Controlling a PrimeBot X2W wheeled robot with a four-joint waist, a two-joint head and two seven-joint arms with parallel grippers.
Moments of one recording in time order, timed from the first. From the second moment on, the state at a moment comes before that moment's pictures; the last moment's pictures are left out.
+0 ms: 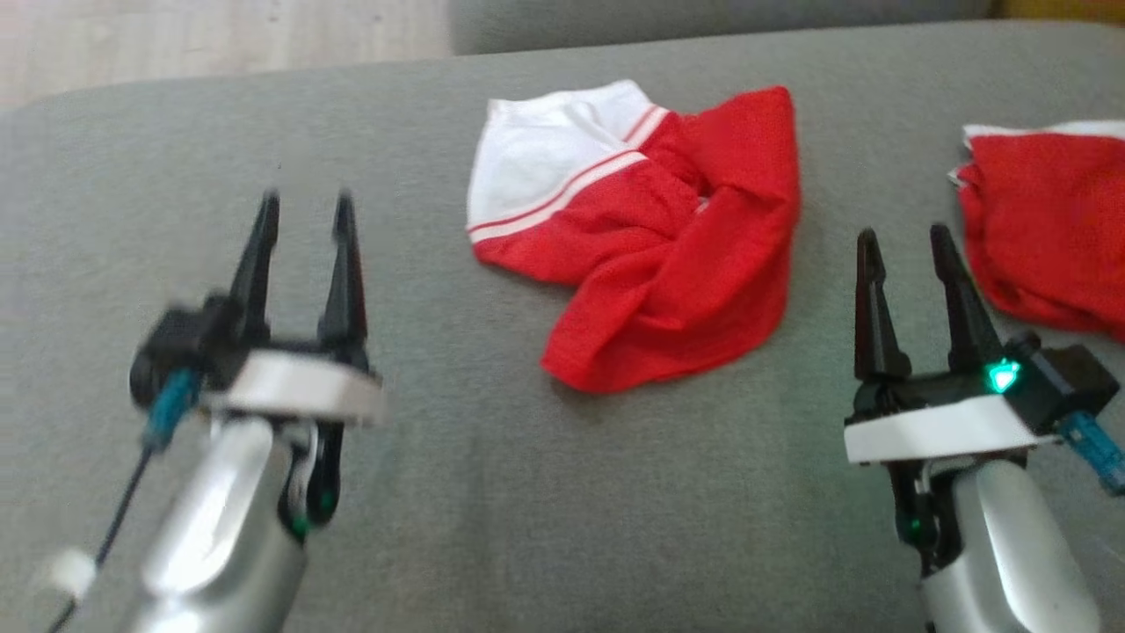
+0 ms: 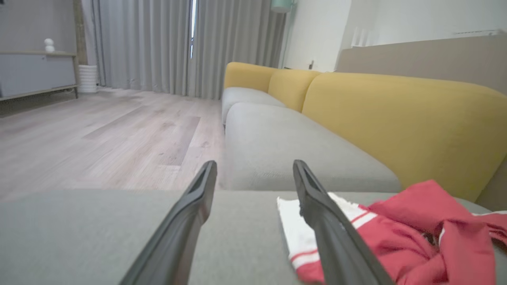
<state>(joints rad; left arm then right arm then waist) -0.46 0.24 -0.42 0.35 -0.54 0.06 -0.25 -0.20 -0.05 0.07 0.18 0.22 0.12 -0.25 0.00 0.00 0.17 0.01</state>
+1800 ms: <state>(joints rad) -0.27 0.04 -0.29 0.28 -0.40 -0.06 -0.25 -0.87 -0.09 0.33 0.95 0.21 0.12 -0.15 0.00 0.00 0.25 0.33</state>
